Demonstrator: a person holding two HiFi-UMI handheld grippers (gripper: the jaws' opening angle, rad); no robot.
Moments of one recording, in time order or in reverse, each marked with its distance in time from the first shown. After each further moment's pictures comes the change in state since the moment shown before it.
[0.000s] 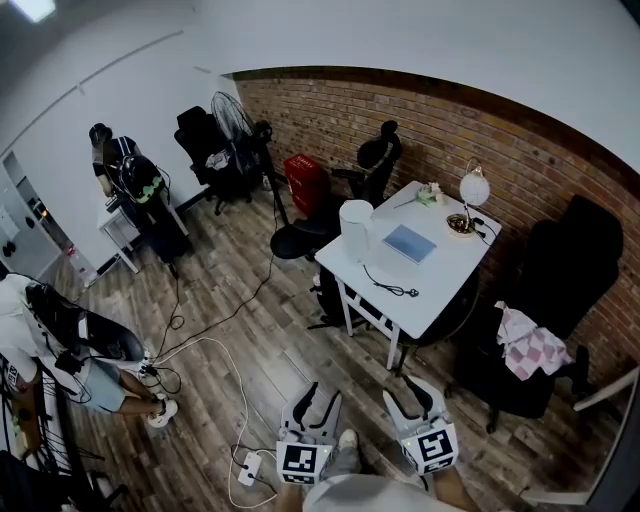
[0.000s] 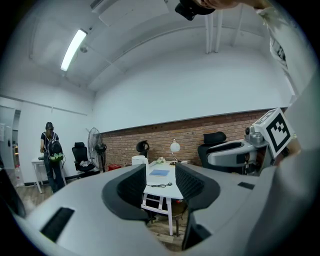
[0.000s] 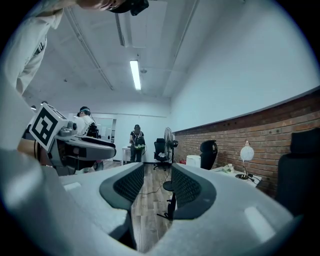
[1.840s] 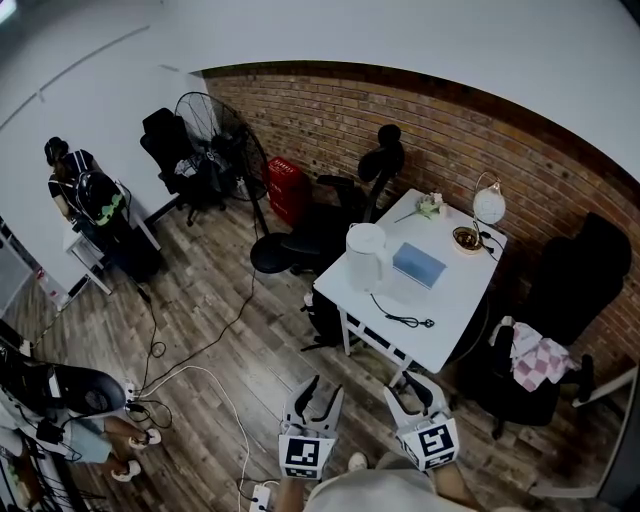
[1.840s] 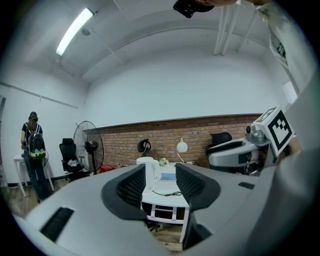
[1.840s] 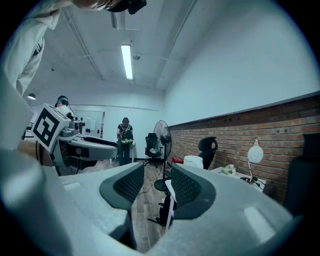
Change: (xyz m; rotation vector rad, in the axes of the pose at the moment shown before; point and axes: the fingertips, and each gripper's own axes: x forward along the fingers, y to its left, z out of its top) left arm 0.166 0.166 0.001 -0.018 0.003 -0.118; right arm 0.213 -0.049 0.013 0.004 0.075 -0.110
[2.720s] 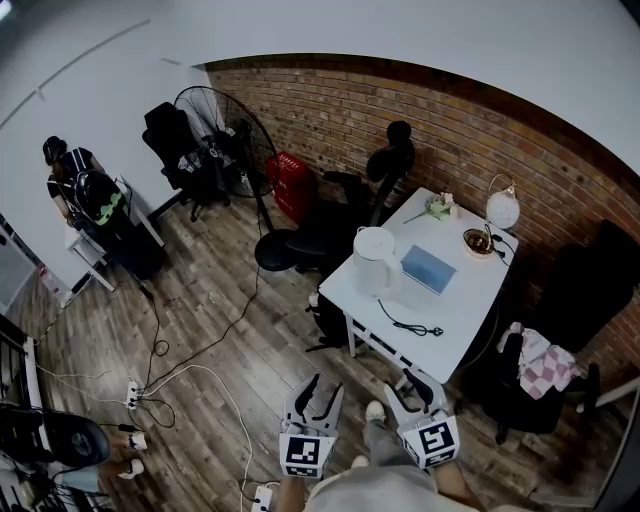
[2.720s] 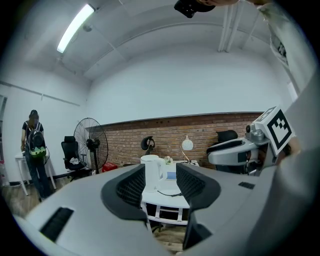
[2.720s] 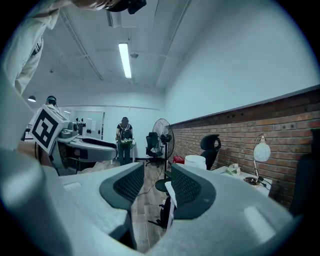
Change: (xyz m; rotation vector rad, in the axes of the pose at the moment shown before) left arm 0.043 0.031 -0.009 -0.011 0.025 0.027; right arm 0.052 -0.024 -0.002 0.013 0.008 0.025
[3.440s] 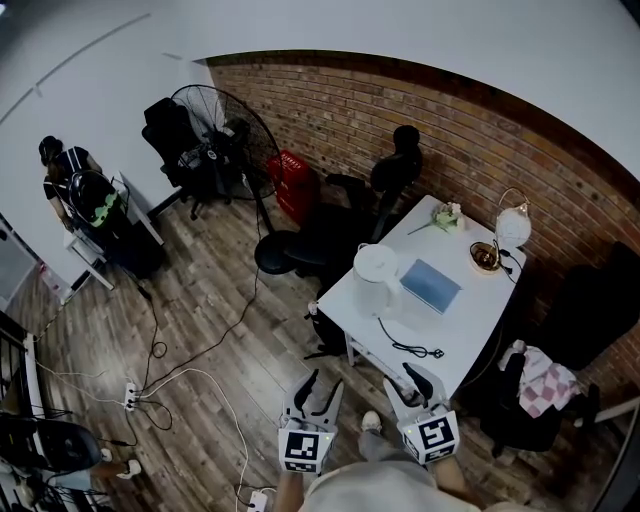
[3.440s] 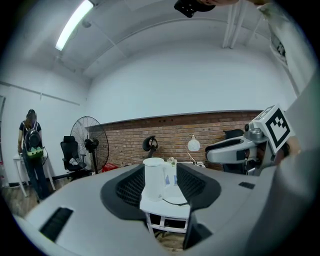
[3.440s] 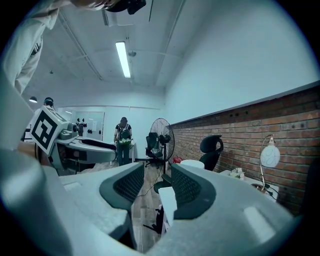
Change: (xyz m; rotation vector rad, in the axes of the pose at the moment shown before) left arm 0.091 0.028 0.018 -0.001 0.008 0.019; right arm 0.071 -0.071 0.017 0.006 0.005 0.012
